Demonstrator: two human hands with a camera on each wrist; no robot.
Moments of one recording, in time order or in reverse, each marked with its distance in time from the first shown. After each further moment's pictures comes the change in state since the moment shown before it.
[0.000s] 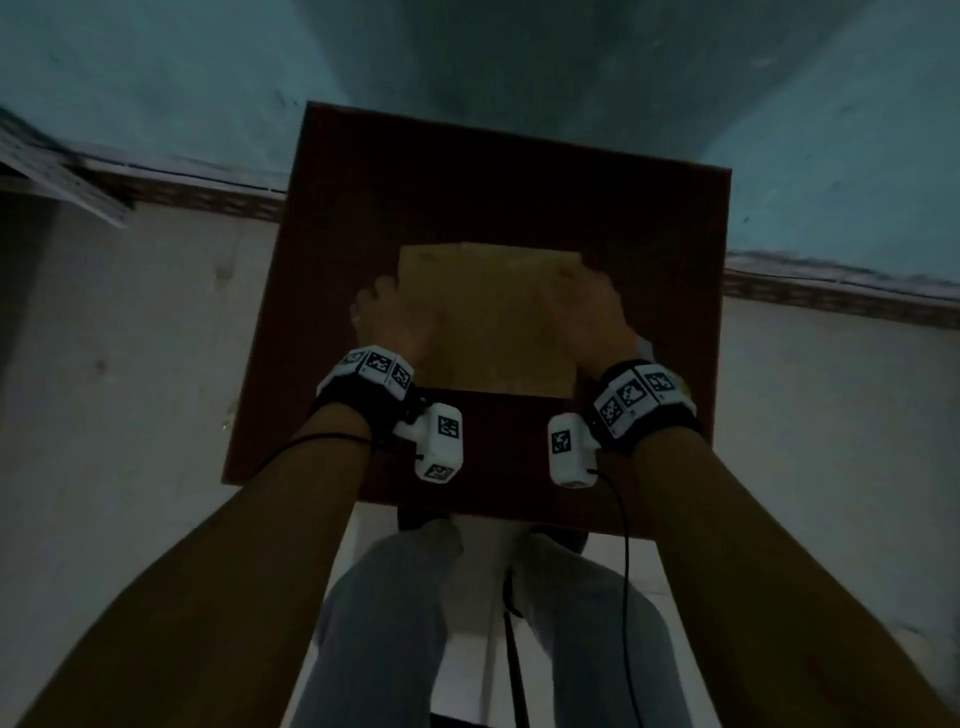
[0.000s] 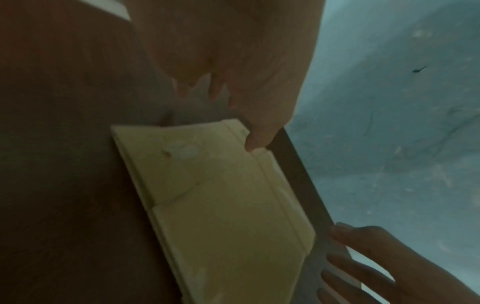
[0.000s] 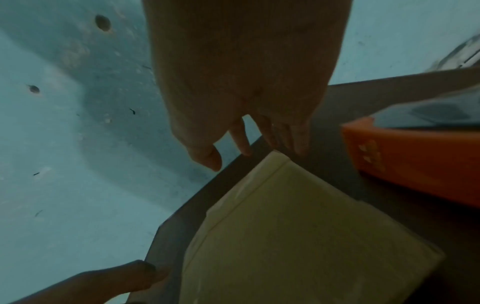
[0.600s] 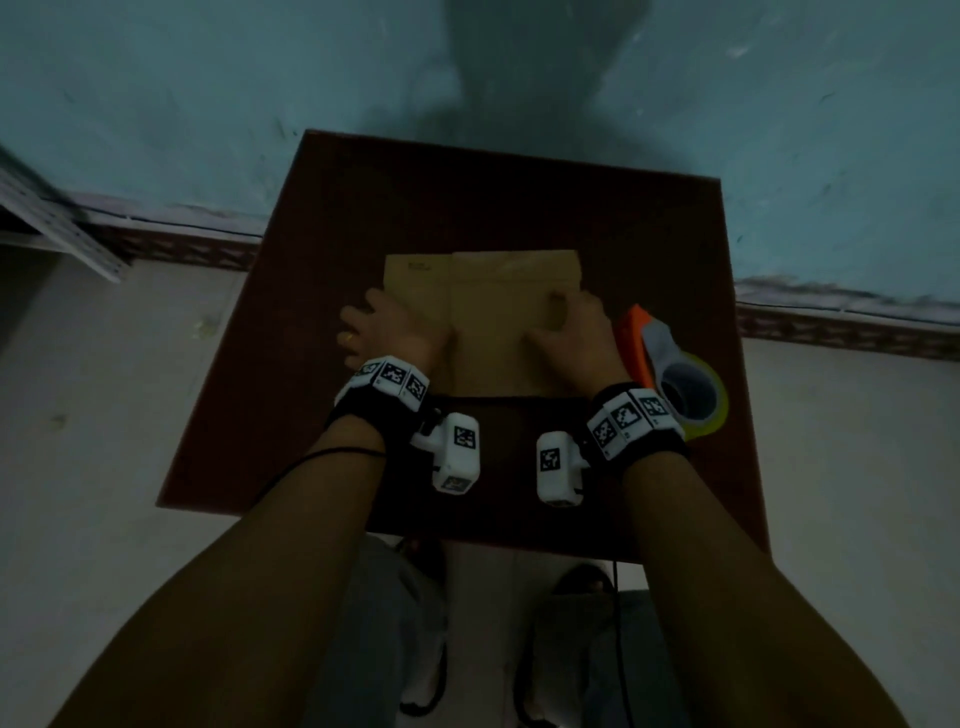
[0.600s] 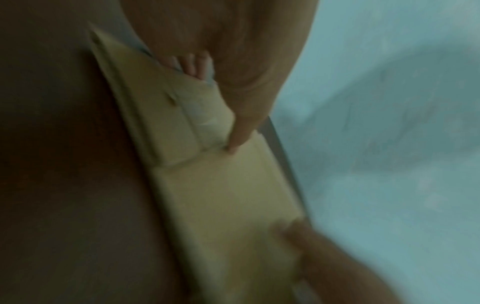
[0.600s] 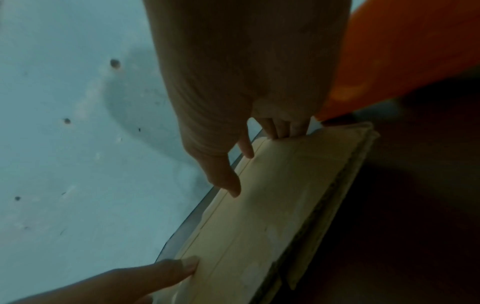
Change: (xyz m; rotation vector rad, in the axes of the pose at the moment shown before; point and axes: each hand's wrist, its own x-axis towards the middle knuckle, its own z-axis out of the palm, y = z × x) left_hand 0.019 -0.039 0.074 0.023 0.197 -0.104; right_hand -0.008 0.059 0.067 0.077 0.096 0.015
